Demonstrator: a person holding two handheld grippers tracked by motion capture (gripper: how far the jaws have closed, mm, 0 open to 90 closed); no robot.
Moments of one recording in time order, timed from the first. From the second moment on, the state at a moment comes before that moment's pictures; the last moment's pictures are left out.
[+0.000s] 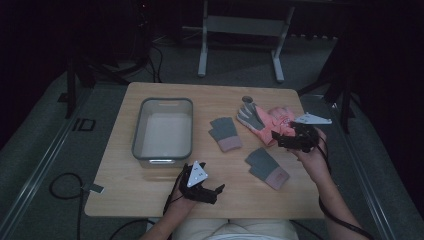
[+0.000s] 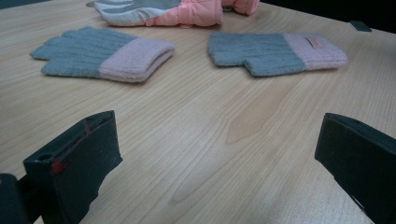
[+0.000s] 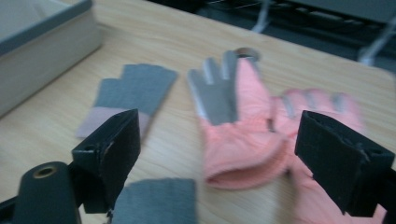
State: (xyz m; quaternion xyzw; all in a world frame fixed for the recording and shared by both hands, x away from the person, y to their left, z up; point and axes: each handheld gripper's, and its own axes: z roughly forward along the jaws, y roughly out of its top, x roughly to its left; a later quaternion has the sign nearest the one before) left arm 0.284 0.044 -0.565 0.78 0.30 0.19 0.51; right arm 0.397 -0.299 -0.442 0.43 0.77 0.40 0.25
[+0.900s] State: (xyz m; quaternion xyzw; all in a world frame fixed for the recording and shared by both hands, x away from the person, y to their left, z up) left arm 0.283 0.045 -0.565 0.78 0.30 0.19 0.51; right arm 0.468 -0.185 -0.499 0.33 0.86 0.36 0.16
